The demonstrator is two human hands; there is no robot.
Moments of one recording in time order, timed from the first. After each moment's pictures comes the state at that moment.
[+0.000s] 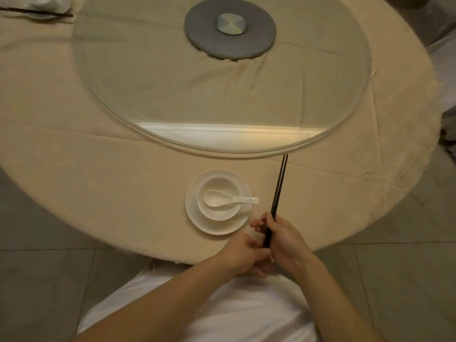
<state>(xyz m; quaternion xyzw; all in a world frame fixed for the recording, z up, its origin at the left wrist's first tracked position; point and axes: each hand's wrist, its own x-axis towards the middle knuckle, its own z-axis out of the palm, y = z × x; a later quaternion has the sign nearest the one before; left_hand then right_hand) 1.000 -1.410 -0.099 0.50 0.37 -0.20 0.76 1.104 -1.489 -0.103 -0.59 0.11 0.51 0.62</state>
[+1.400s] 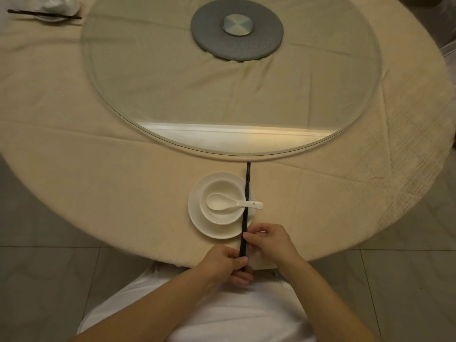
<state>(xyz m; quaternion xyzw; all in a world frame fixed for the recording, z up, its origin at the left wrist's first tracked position) 0.965 -1.391 -0.112 0.41 0.45 -0.17 0.78 1.098 -1.478 -0.114 -0.79 -0.05 0.48 0.39</state>
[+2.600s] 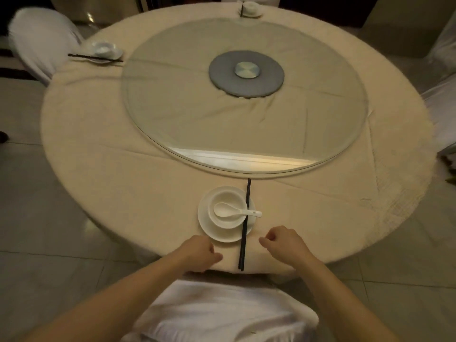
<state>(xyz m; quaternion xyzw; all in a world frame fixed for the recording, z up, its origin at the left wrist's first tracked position) 0.935 -1.344 -0.043 0.78 0.39 -0.30 0.38 1.115 -1.488 -0.058 -0.89 -0.27 0.36 0.06</state>
